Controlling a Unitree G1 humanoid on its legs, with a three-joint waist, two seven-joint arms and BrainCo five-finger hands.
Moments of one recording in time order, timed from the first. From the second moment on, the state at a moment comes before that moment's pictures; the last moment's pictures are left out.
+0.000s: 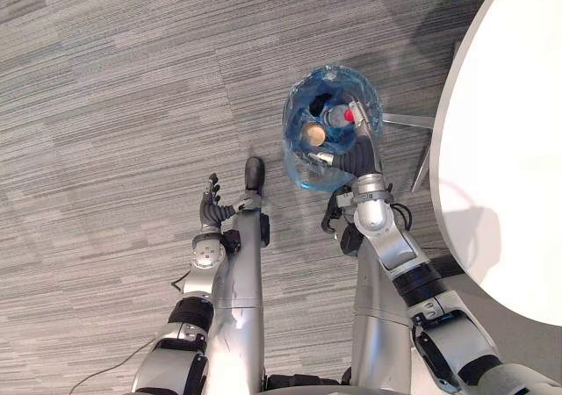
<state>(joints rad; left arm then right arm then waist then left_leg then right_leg) -0.37 0.12 0.00 0.66 -0.10 -0.24 0.24 -0.54 -0.21 0.34 0.29 -0.48 -0.15 -0.41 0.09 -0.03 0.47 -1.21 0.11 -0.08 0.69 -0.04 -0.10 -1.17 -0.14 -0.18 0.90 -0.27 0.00</state>
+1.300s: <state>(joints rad) -0.42 0.11 -0.03 0.74 -0.10 -0.28 0.25 -0.86 -0.23 0.40 1.00 -0.78 0.03 -0.36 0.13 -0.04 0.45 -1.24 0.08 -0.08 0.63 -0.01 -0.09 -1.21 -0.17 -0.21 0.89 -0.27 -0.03</state>
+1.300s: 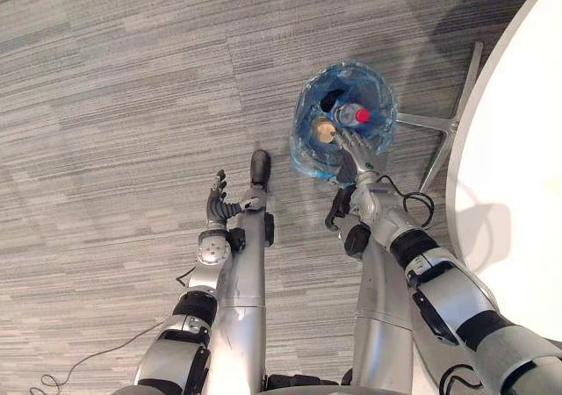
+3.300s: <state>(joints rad) 0.03 0.10 -0.11 0.57 -0.06 -0.20 0.17 -0.03 -0.05 0.40 0.07 -0.23 -0.13 -0.16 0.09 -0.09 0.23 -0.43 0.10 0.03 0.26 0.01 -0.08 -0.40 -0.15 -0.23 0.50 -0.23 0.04</state>
